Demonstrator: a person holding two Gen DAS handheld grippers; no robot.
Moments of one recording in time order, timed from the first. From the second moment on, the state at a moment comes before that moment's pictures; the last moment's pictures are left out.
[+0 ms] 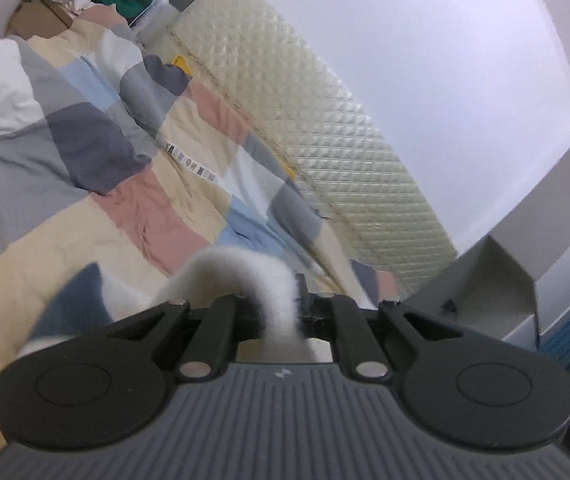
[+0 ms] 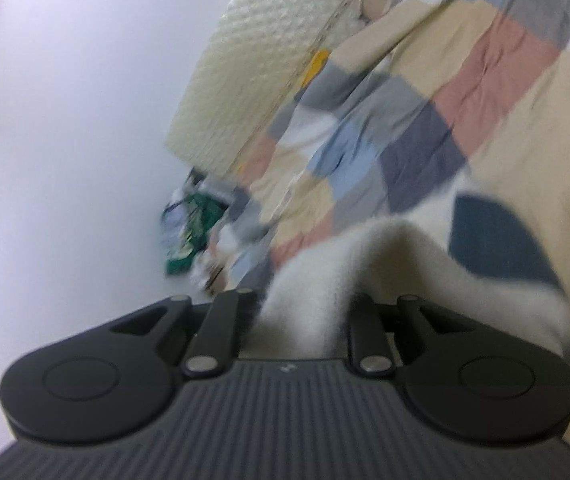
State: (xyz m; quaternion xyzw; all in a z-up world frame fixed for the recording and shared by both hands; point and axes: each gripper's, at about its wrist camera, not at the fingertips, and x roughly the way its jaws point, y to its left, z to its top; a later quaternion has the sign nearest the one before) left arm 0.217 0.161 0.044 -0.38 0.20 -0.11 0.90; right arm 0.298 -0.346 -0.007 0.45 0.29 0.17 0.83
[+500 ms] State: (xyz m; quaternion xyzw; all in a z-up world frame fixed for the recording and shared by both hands) left arm 0.374 0.185 -0.096 -0.36 0.28 -0.06 0.89; right arm 0.431 -0.334 -0.139 0.46 0.31 0.15 0.82
